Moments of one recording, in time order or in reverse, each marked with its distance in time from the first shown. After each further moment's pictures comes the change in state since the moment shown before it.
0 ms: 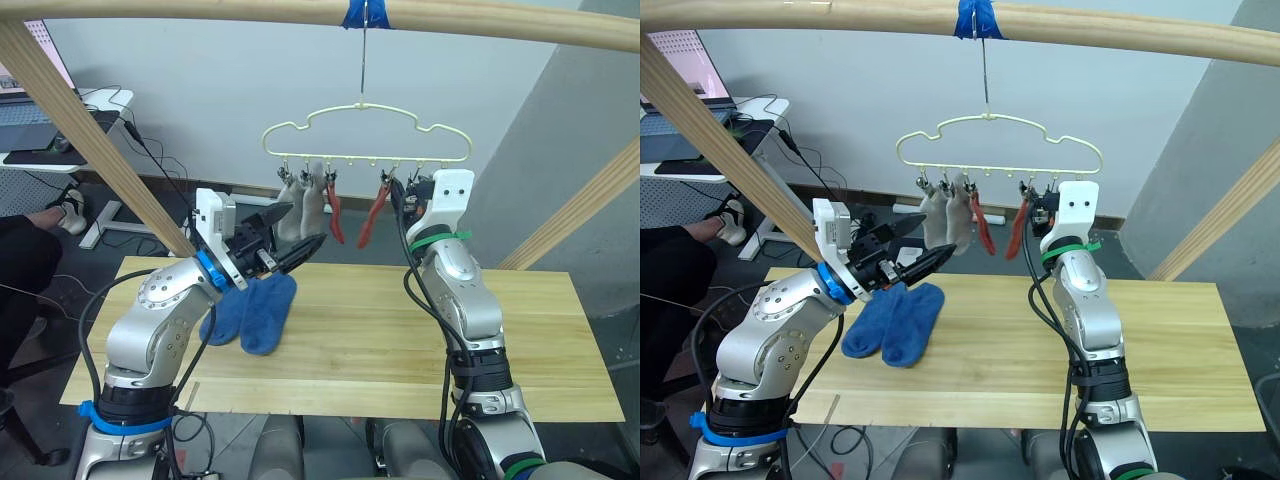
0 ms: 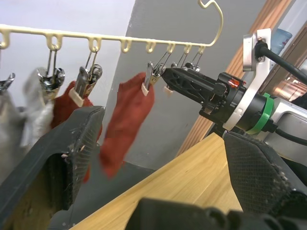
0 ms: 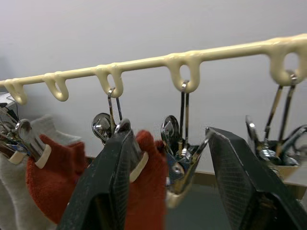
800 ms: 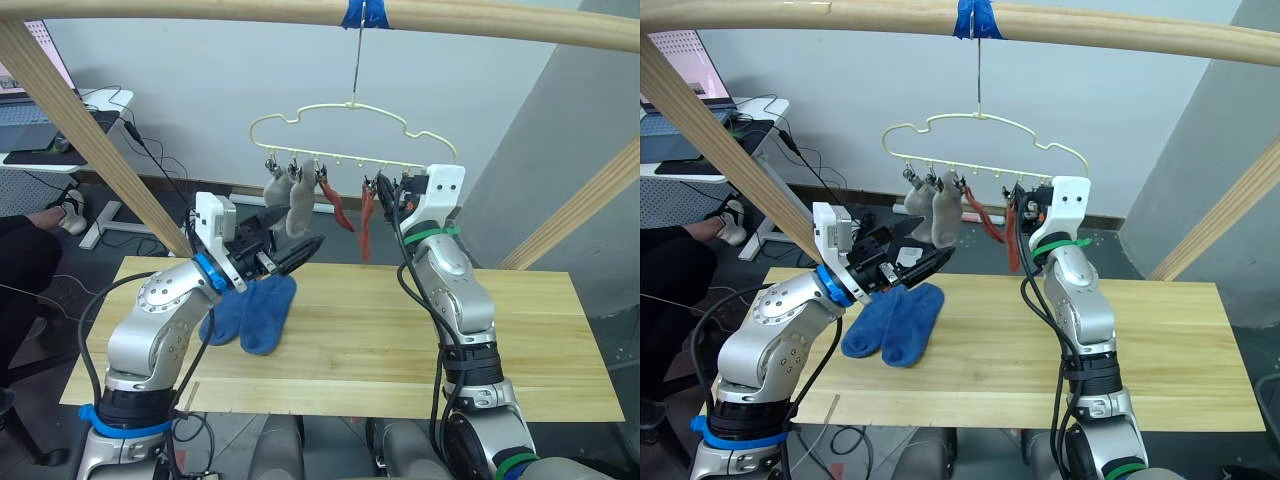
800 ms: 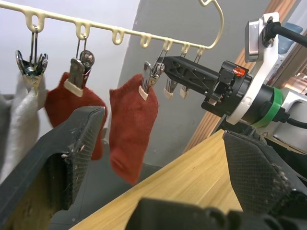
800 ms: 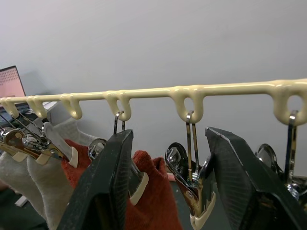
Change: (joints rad) left arm 0.016 -0.006 0.000 0.000 0.040 -0.019 0.002; right arm -0.037 0.052 -0.008 0.030 0.078 0.015 0.040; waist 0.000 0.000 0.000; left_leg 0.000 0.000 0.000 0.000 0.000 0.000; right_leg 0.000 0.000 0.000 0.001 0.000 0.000
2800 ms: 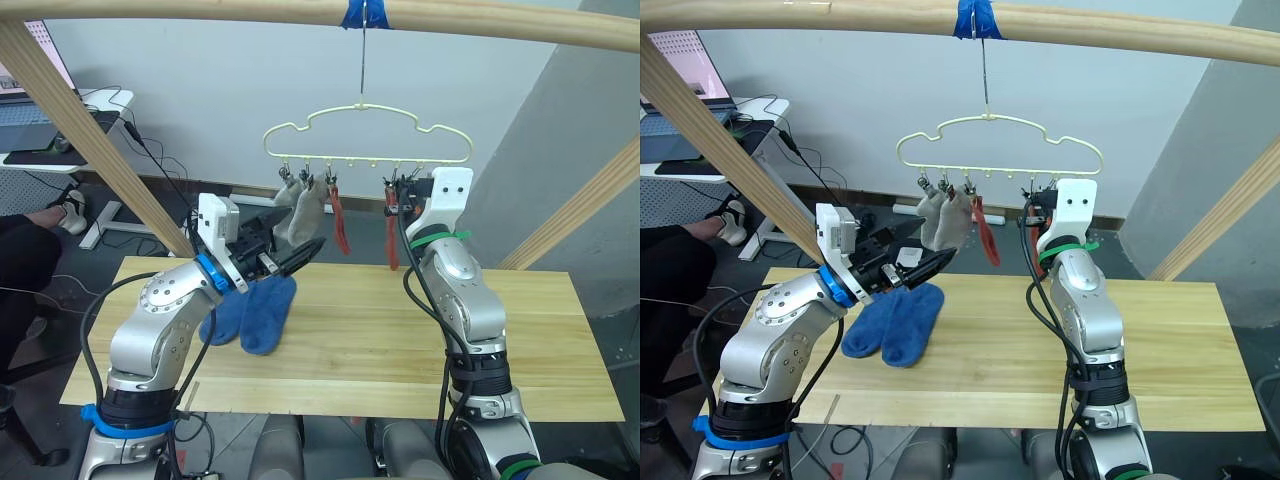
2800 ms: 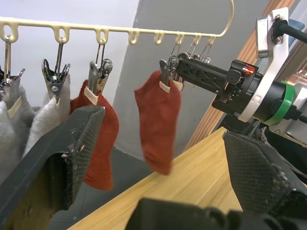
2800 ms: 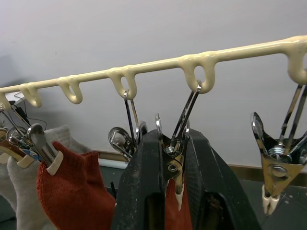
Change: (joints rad) left arm 0.003 -0.005 -0.008 0.001 0.017 0.000 -0.002; right arm 0.040 -0.025 0.012 -0.119 -0.061 0.115 -0.055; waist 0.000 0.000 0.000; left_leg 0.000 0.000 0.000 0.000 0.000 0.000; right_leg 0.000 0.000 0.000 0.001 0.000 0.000
